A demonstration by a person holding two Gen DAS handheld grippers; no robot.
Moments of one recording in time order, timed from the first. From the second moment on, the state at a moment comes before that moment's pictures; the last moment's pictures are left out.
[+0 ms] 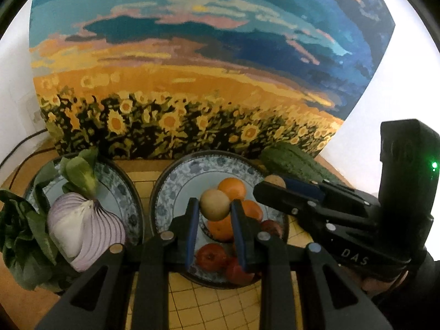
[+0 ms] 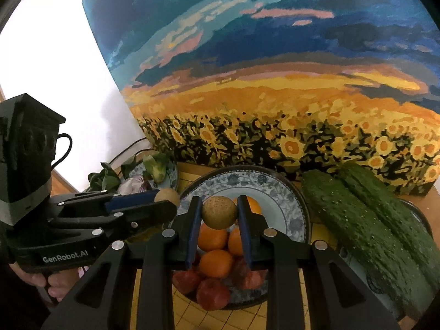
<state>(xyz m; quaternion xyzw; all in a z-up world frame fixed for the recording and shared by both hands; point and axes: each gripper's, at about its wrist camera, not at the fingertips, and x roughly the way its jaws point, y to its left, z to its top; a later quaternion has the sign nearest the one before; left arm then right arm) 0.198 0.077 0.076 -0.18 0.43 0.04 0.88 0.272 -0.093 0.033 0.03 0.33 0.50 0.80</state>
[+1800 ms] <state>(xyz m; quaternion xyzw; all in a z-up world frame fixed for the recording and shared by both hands) 0.215 0.082 0.029 -0.22 0.50 0.09 0.83 0.277 -0.038 0.022 -0.03 0.36 0.54 0.76</state>
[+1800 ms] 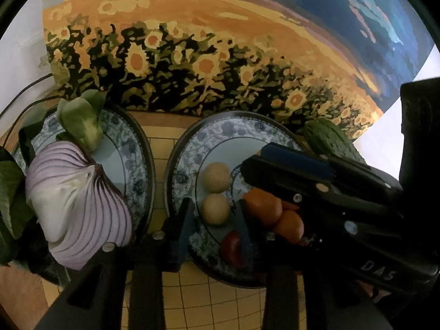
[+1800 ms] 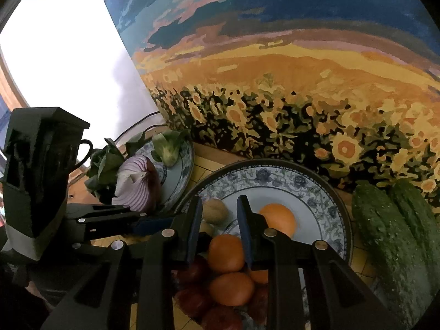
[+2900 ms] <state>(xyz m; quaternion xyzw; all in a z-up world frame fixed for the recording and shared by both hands) 0.129 0.049 0.112 -0.17 0.44 0.09 0.88 0.213 -0.116 0.085 0.01 0.31 0.51 0.80</state>
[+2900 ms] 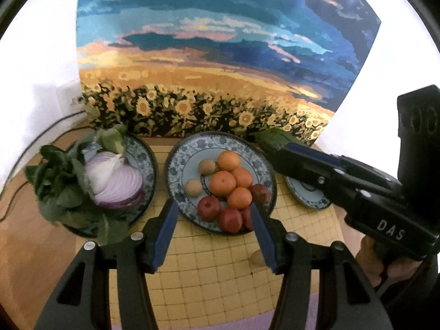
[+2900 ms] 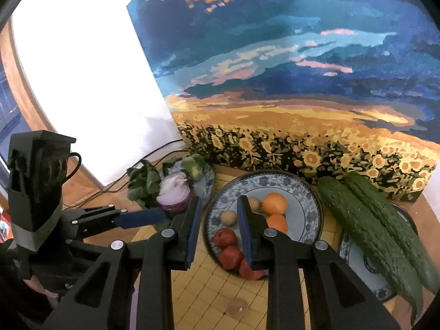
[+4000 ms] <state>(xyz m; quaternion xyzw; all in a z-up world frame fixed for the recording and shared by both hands) 0.051 0.029 0.151 -0.16 0.40 0.08 0.90 0.131 -0.183 0.116 0.03 0.25 0.51 0.82</state>
